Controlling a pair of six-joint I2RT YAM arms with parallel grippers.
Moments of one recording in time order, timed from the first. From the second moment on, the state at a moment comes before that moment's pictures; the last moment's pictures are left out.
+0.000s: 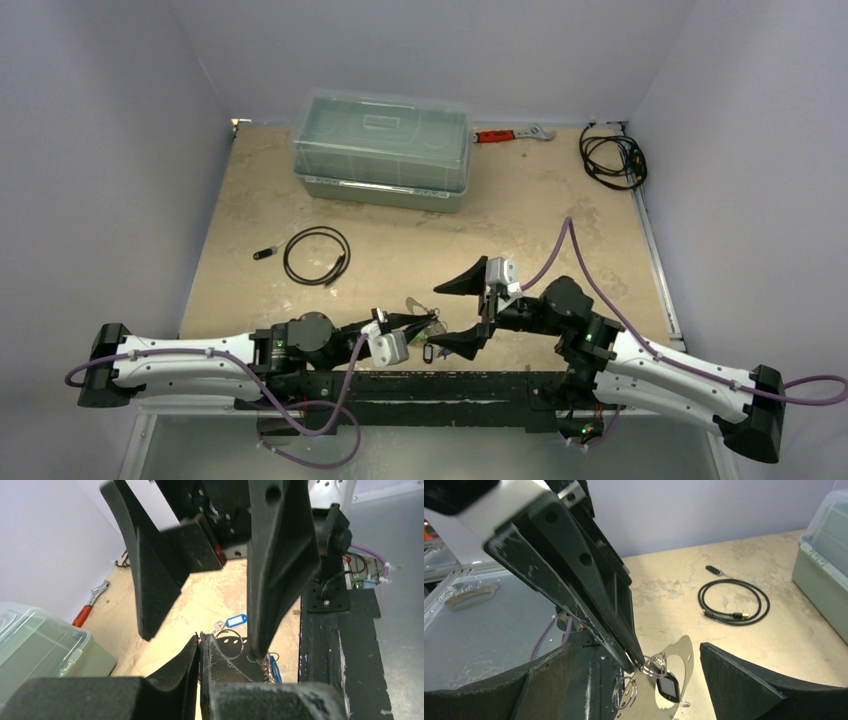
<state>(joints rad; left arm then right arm) -1.45 0.69 0.45 0.28 -0.17 0.39 1.06 0.66 0.47 0.29 -0.37 0.14</state>
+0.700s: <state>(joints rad) -1.45 0.75 0.53 0.32 -0.23 0.29 1.11 0.73 0.47 0.27 -0.24 0.09</state>
